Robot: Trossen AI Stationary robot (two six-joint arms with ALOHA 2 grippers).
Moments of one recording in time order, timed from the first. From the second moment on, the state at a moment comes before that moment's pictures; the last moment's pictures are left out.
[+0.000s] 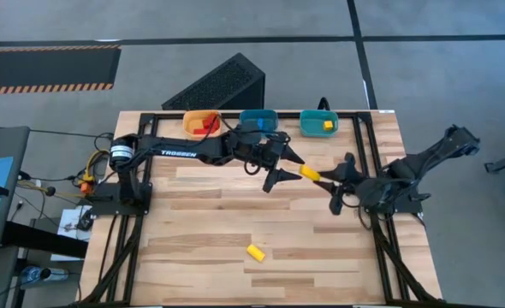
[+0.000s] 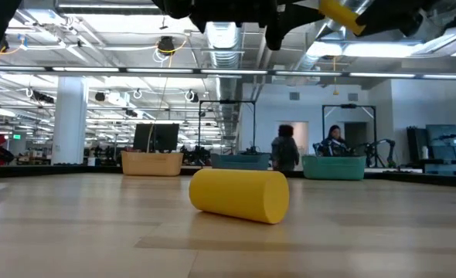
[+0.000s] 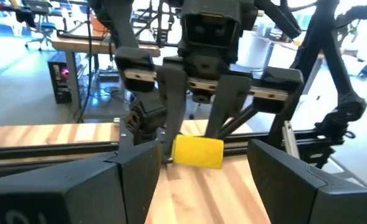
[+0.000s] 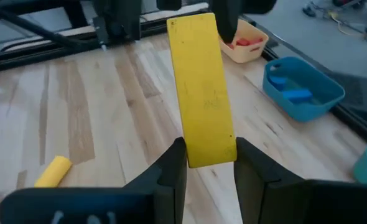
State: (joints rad) left arm 0.14 1.87 1.46 0.29 0.41 -0.05; right arm 0.49 0.86 0.80 -0.58 0.78 0.55
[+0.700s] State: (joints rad) left arm 0.10 1.87 1.46 0.36 0.26 -0.11; right arm 0.38 0.82 0.80 -0.57 0.65 0.36
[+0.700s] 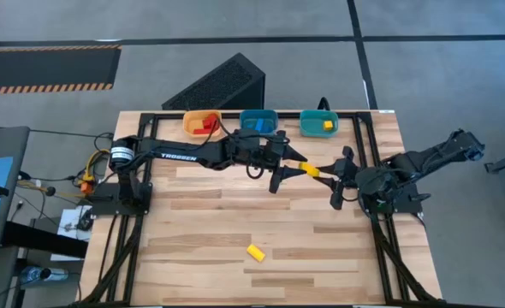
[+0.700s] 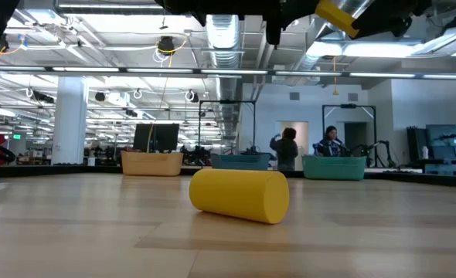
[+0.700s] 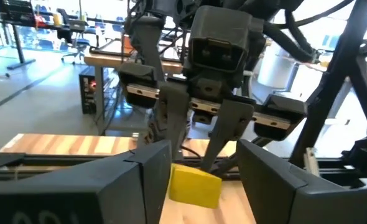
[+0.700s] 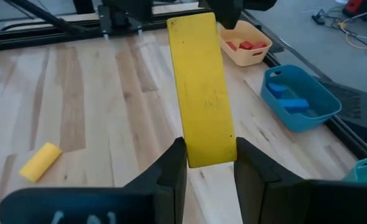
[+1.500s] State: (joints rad) left arm 0.18 1.87 1.46 0.35 0.35 -0.08; right arm 0.23 0.80 0.80 -0.52 0.57 0.33
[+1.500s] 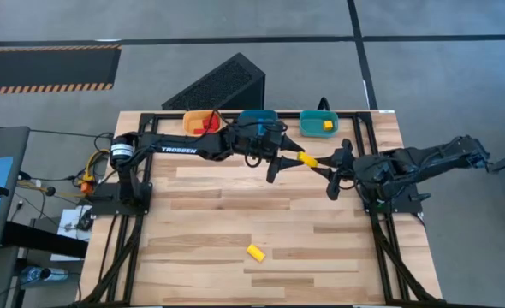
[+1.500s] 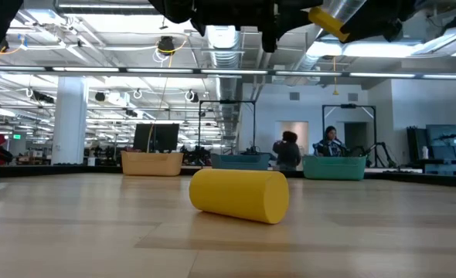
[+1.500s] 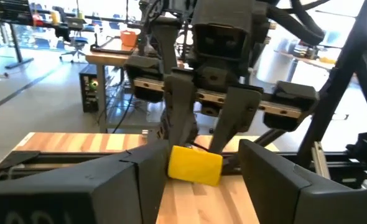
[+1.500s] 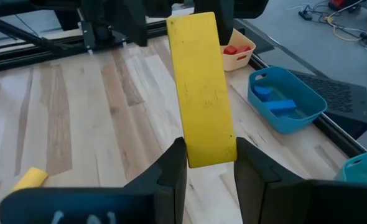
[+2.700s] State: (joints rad) left arm 0.36 1.90 1.46 0.31 0.32 -0.02; right arm -0.04 0.79 0.80 -0.41 0.60 0.62
